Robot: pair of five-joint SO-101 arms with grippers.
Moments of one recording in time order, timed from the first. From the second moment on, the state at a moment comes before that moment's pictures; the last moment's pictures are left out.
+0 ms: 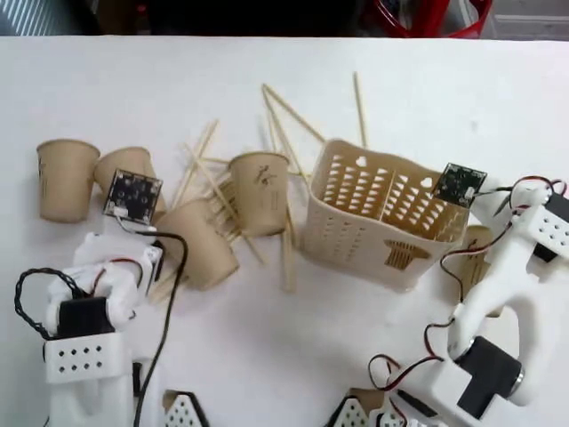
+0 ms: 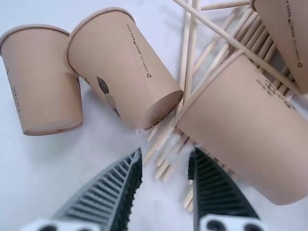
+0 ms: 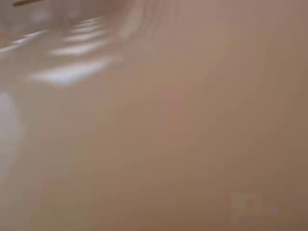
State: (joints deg) left arm -14.4 -68.1 69.4 59.7 -22.0; right arm 32.2 -5.6 20.9 66.8 98.3
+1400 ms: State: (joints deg) left arm -14.4 -68.1 69.4 59.7 -22.0; right arm 40.3 2.4 -7.5 90.2 84.4
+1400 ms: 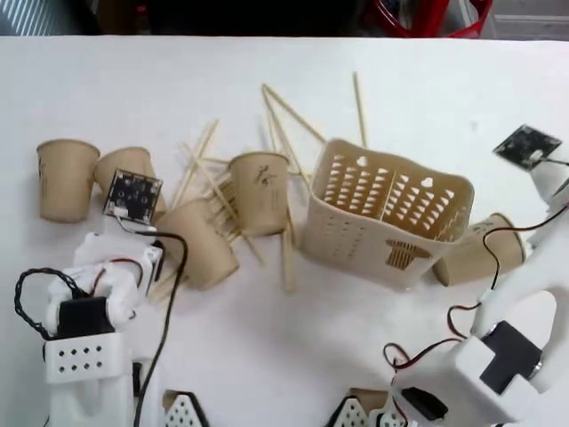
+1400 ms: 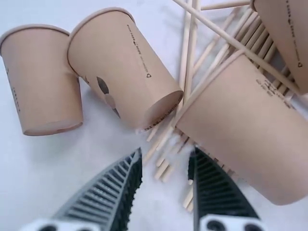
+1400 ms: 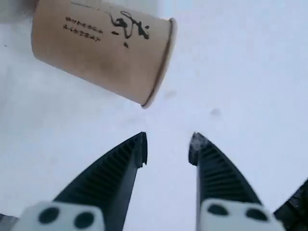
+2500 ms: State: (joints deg) left arm -14.4 -68.1 69.4 59.7 -22.0; right arm 39.0 14.3 -8.5 83.5 78.4
